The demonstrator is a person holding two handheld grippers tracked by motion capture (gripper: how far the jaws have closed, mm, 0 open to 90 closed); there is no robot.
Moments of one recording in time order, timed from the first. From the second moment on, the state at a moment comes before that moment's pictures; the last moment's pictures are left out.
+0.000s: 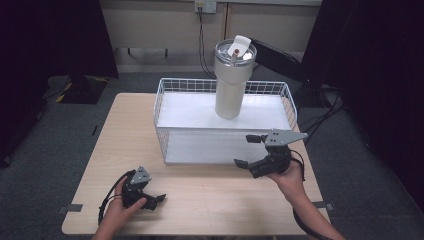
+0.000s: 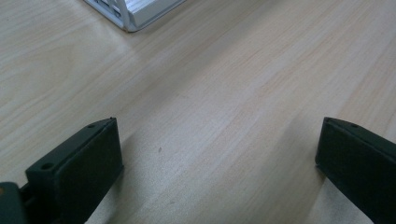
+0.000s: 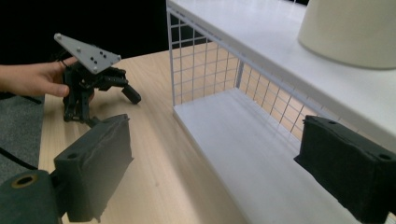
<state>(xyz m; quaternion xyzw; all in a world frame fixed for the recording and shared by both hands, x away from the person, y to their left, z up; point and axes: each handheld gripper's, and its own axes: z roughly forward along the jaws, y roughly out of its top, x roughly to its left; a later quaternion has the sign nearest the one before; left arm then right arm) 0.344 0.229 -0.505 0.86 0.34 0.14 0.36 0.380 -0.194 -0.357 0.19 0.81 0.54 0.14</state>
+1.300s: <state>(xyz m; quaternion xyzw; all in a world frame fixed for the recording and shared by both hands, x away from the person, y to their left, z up) 0.344 0.229 -0.505 0.86 0.34 0.14 0.36 0.350 -0.202 -0.469 0.20 0.86 0.47 0.08</state>
